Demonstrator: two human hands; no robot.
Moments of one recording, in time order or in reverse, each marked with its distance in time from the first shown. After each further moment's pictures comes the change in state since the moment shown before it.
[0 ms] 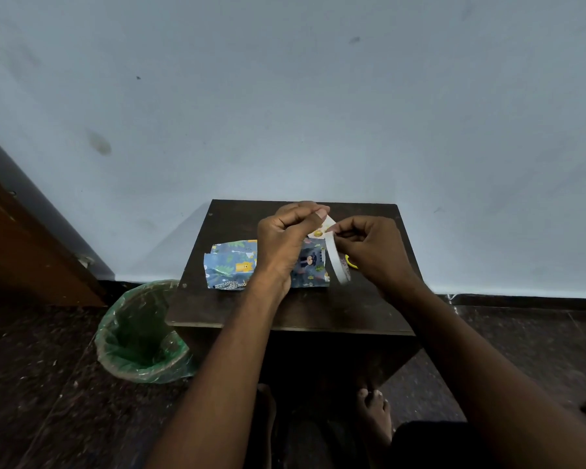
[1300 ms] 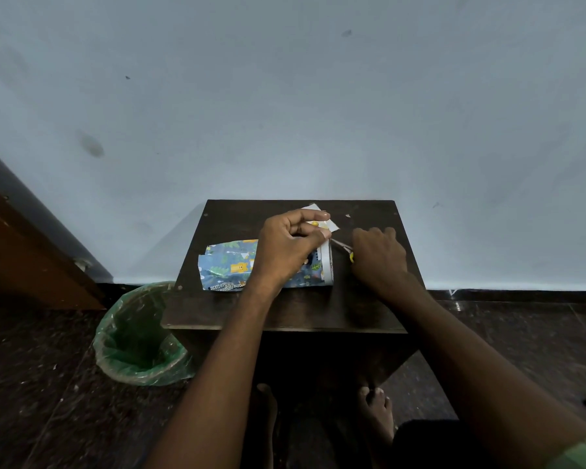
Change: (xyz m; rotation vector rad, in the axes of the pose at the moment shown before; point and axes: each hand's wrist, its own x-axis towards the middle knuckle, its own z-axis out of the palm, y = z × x) left_hand 0.008 -0.016 -0.008 0.394 -0.167 0.085; right_hand 0.010 0.019 0.000 -1.159 -0.130 0.105
